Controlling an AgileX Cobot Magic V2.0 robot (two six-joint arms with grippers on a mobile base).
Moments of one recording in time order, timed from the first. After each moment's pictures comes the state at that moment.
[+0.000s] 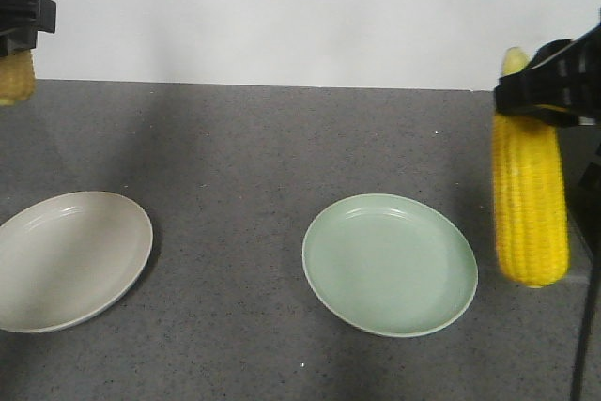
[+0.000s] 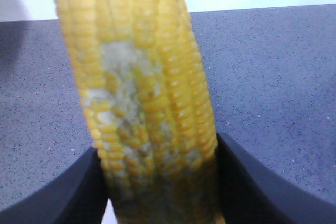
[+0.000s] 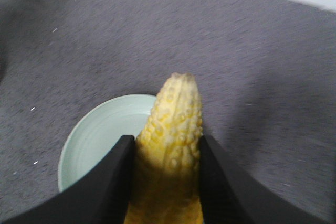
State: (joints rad) left arm -0.36 1.29 -1.56 0.32 1.10 -0.35; right arm 0.22 1.23 -1.37 0.21 1.02 -0.17
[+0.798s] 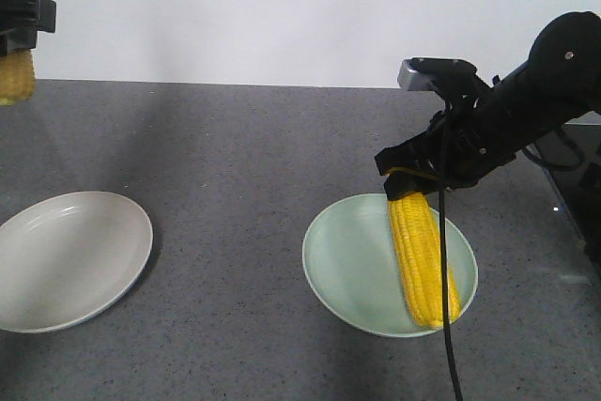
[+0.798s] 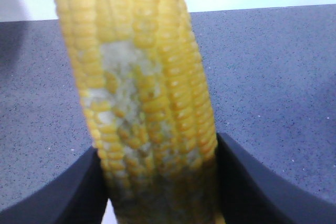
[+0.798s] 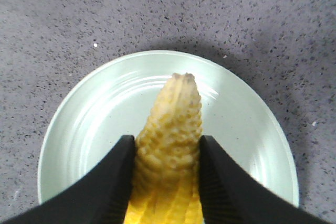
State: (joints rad) left arm -0.36 1.29 -1.56 0.32 1.10 -0.35; right arm 0.22 1.68 -1.37 0.40 0.98 -0.29
